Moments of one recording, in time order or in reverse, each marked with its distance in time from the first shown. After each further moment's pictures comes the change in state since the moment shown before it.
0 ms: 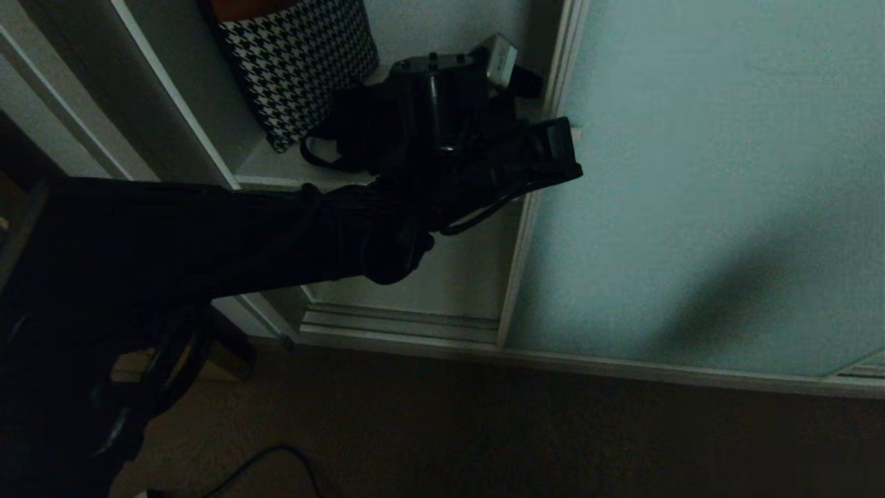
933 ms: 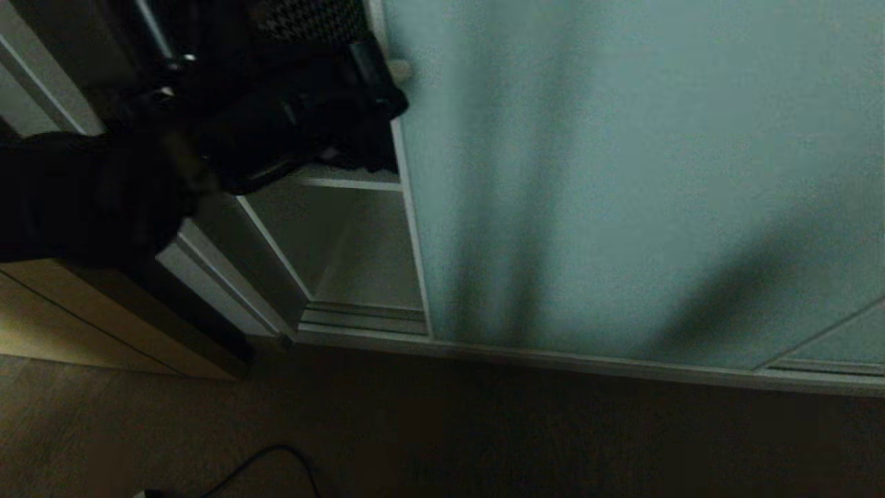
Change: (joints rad) left arm 0.177 -0.492 0.497 -0.036 0.067 0.032; right arm 0.000 0.000 0.000 0.000 0.000 0.000
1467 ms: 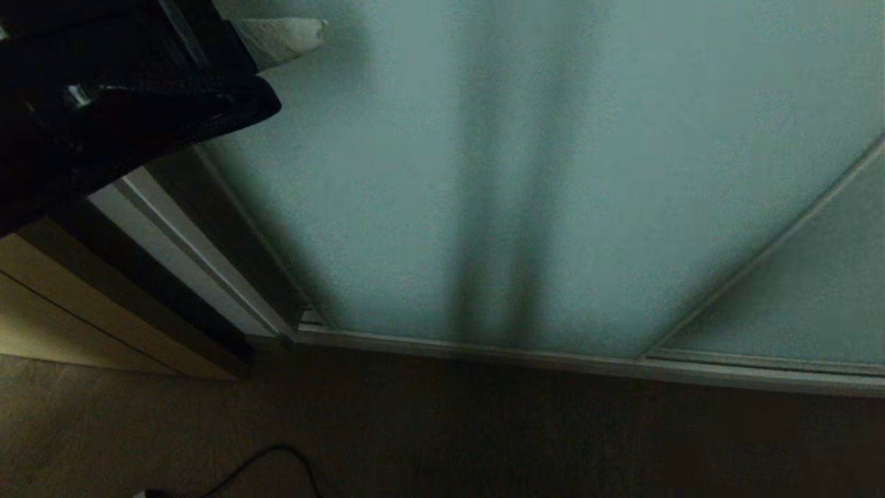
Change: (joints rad) left arm 0.000 -0.339 0.279 0.018 -0.117 0.097; right arm 0.001 0.000 0.000 0.000 0.000 0.000
